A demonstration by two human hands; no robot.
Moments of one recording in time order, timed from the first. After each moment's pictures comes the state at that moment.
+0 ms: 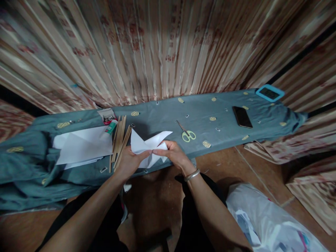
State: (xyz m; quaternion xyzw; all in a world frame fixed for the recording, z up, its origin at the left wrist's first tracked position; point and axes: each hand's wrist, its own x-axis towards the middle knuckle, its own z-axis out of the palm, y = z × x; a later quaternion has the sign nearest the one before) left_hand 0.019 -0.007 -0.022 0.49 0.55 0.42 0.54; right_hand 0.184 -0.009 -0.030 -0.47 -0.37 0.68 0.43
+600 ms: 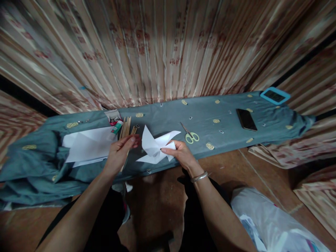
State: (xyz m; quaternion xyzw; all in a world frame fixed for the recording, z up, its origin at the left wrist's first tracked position) left_hand -0.025 0.014 -0.026 0.52 0.51 0.49 0.48; right_hand 0.194 -0.011 -0.027 -0.49 -0.38 0.64 0.45
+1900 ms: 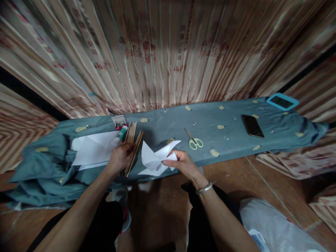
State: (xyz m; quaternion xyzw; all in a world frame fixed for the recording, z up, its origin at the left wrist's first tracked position) left_hand -0.067 0.036 -0.054 0.78 0.58 0.21 0.12; right_hand 0.196 -0.020 -0.034 -0.47 -0.43 0.65 0.40
